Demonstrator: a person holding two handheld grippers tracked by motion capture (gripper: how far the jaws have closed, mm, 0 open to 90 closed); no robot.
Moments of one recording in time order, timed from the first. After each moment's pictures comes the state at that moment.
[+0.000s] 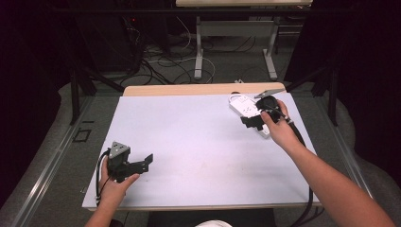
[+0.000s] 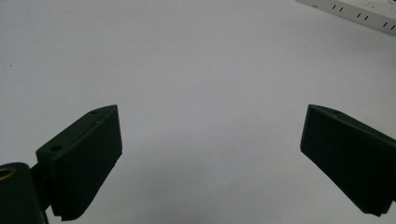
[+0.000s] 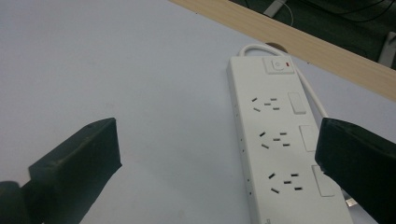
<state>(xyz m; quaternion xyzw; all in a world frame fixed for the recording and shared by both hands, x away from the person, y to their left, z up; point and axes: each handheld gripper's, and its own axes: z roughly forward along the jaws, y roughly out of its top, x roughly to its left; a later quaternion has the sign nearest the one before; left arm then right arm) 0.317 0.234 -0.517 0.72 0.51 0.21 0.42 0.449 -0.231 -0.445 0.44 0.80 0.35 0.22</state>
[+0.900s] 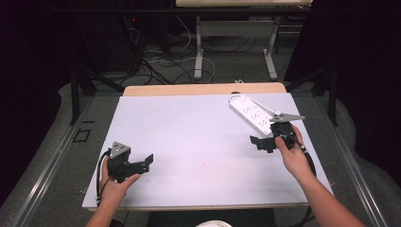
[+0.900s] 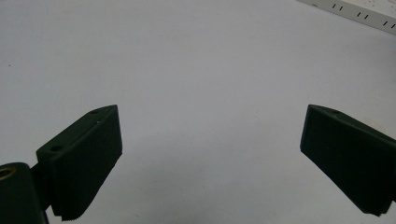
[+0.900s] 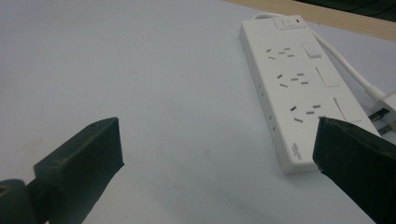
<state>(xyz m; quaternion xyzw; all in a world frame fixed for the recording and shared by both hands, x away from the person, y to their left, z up) 0.316 0.232 -0.517 0.72 0.51 0.22 0.42 0.382 -0.265 -0.484 0.45 0.77 0.41 0.21</state>
